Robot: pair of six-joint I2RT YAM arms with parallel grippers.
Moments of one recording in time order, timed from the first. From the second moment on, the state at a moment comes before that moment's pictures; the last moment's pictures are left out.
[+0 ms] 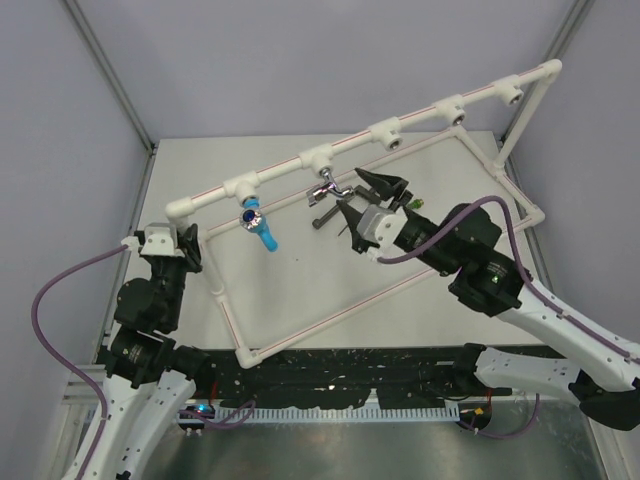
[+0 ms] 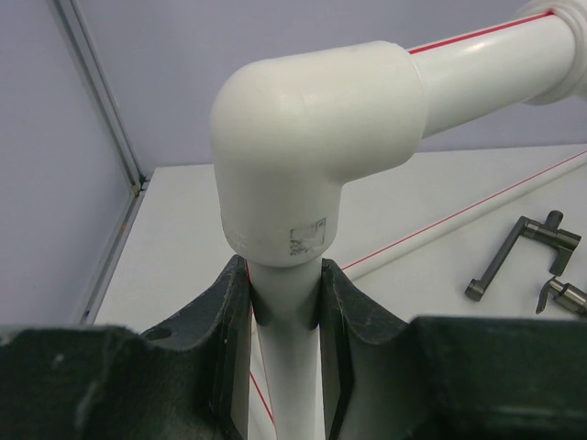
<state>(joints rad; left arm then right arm) -0.36 0.34 0.62 -0.16 -0.31 0.07 0.93 0.96 1.14 0.05 -0.02 -0.74</state>
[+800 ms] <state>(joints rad) -0.36 0.34 0.62 -0.16 -0.31 0.08 1.05 1.19 1.11 0.05 0.29 -1.44</state>
